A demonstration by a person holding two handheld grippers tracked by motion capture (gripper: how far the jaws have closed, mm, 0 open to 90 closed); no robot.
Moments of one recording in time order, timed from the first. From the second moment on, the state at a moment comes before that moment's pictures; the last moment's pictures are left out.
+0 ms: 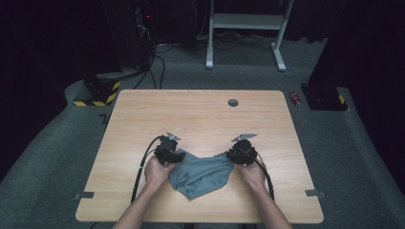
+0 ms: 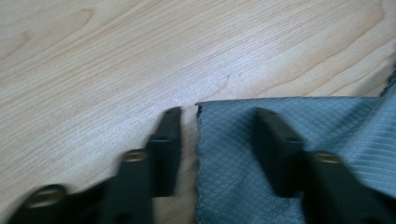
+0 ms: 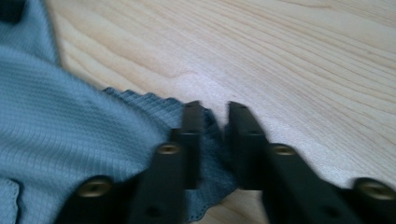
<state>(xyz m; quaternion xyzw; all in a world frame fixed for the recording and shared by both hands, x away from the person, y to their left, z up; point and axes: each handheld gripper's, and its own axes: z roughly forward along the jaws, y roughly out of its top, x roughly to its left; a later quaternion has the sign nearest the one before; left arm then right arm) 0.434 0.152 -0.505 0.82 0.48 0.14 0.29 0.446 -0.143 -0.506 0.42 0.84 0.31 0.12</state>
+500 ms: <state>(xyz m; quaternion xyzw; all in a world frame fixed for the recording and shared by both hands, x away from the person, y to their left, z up) 0.393 0.178 -0.470 0.81 0.41 0.18 0.37 0.428 -0.157 -0.465 0.40 0.82 0.37 0.20</state>
